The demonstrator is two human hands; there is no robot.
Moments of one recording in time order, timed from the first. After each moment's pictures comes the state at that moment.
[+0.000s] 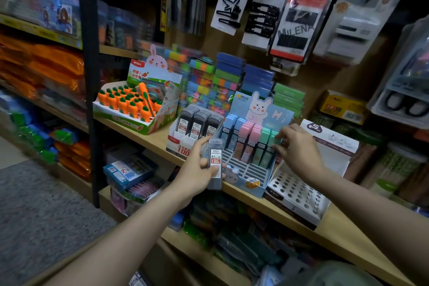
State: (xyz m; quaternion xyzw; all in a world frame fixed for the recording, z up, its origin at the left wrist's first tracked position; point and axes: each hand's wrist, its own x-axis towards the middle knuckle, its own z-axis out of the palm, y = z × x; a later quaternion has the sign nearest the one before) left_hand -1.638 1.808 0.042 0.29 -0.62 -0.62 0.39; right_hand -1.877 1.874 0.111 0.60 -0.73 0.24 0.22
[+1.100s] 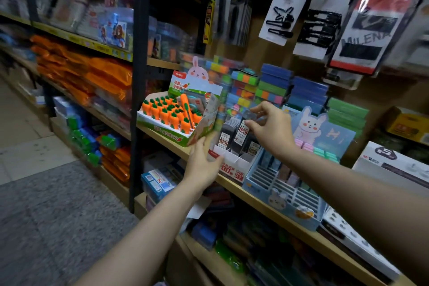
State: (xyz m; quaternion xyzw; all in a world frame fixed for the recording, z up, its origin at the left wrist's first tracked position) left_hand -1.591 1.740 0.048 0.47 -0.61 -0.44 0.46; right_hand -1.749 1.753 0.140 0.63 -0.63 0.44 0.07
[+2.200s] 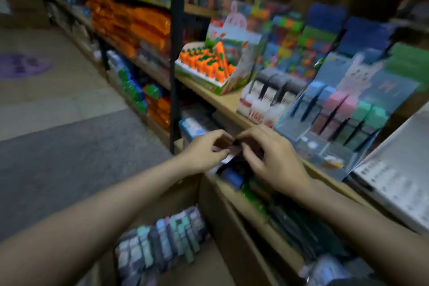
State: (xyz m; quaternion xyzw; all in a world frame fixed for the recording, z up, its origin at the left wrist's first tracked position) left_hand -1.530 1.797 -0.012 0.43 -0.75 -0.36 0.34; right_hand -1.709 1.857 0.035 0.83 -0.47 0.30 0.04
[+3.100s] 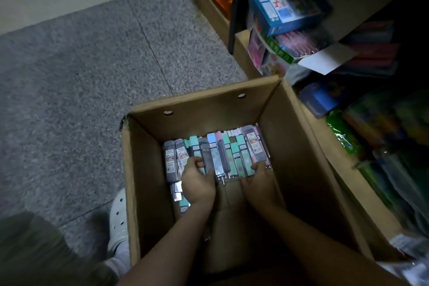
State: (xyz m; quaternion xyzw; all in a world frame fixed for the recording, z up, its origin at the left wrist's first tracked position) left_hand -1.475 1.909 -0.319 0.87 -0.26 -0.30 0.30; right_hand -1.607 1.887 -0.305 0.58 -0.73 0.05 -0.35
